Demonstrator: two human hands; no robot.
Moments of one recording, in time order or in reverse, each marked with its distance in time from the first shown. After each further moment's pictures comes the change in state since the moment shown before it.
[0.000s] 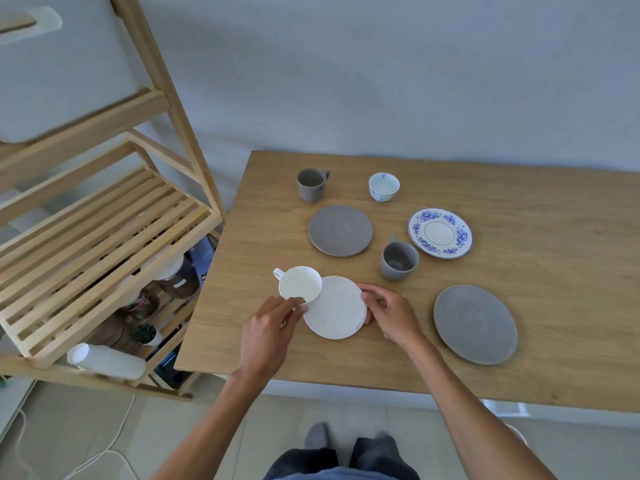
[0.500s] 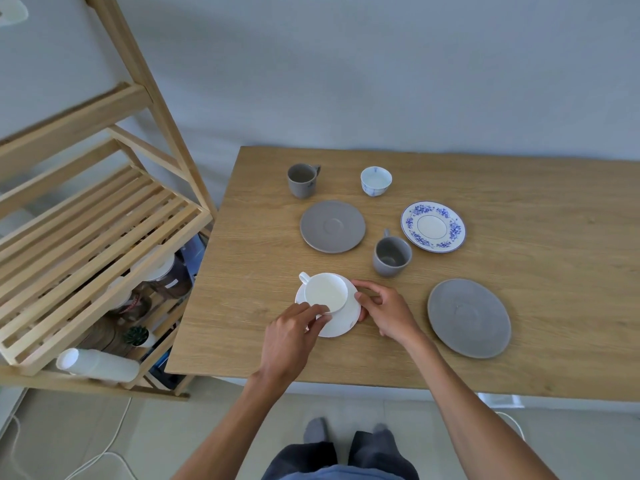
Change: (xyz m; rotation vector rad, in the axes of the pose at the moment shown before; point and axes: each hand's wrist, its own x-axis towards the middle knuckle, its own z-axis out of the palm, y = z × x) left_hand -0.003 0.031 0.029 -0.001 -0.175 -0.012; right_hand 0.002 0.004 -0.003 0.100 -0.076 0.041
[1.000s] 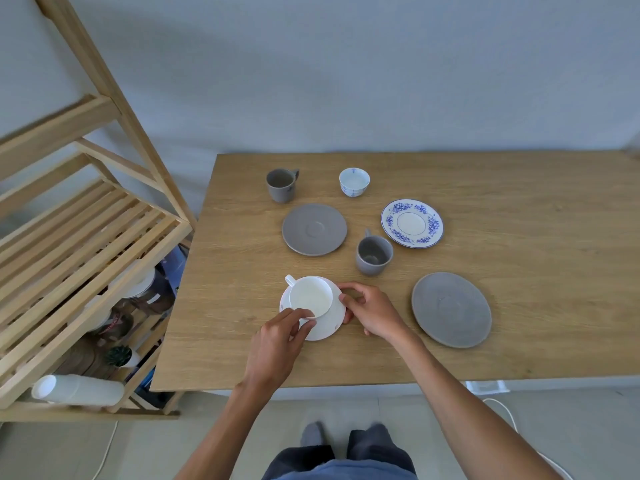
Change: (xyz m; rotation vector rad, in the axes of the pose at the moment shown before) left_hand -0.003 -0.010 0.000 -0.147 -0.084 -0.049; right_hand -0.002 -0.006 0.001 -0.030 -0.028 0.040
